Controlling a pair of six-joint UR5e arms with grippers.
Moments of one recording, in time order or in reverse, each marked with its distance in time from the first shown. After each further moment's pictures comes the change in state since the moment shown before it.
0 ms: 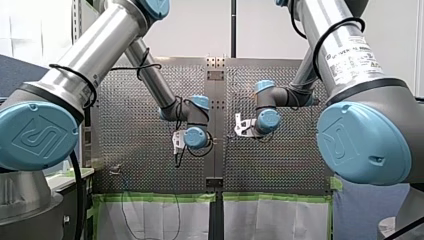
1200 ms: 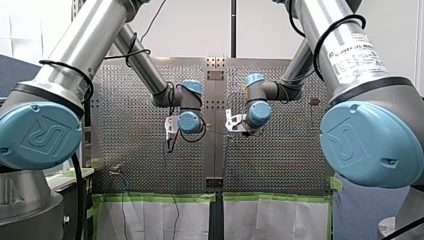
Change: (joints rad) left arm 0.041 0.138 -0.049 -0.040 -0.020 0.035; right arm 0.070 -0.002 -0.071 0.129 0.006 -0.005
